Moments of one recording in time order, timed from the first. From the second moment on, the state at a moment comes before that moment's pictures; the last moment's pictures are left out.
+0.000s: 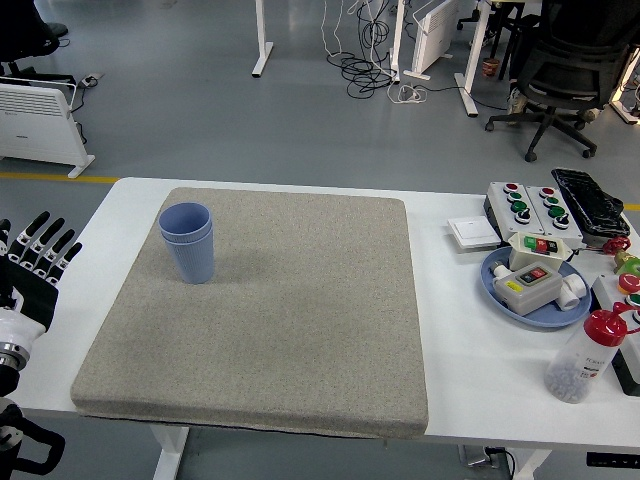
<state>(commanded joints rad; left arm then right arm) -0.15 0.17 -1.66 -1.38 0.62 0.04 -0.08 0.21 -0.18 0.18 0.26 -0.23 -0.22 -0.24</state>
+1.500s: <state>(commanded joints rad) -0.14 0.17 -1.66 -1.37 0.62 0.05 -0.09 0.20 -0.18 0.19 0.26 -0.23 -0.22 -0.24</state>
